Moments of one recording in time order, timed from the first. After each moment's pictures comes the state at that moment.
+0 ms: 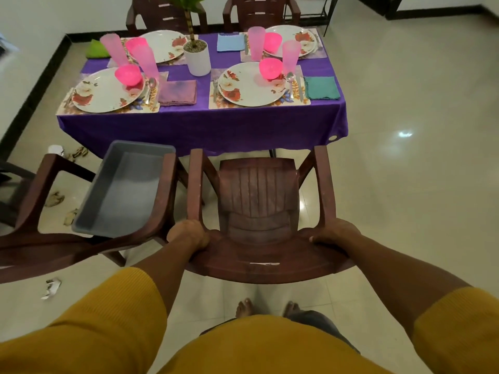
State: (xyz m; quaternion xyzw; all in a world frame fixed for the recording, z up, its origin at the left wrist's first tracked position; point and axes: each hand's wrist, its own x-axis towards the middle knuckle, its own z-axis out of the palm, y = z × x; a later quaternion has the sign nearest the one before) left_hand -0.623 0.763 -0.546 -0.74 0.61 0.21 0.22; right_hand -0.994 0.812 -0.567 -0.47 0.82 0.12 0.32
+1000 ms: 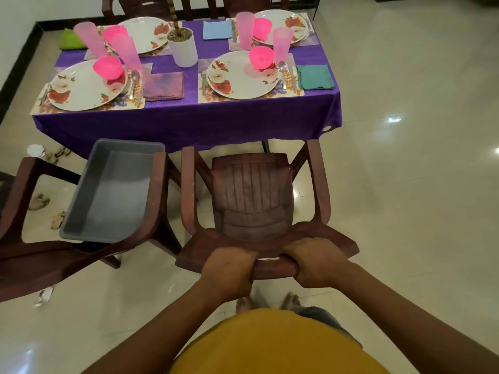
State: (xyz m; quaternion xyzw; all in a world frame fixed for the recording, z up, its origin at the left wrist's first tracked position) left_hand -0.678 0.843 -0.533 -0.40 0.90 0.15 0.10; right_hand -0.922 0.870 -0.508 -0.80 0.54 0.10 0.23
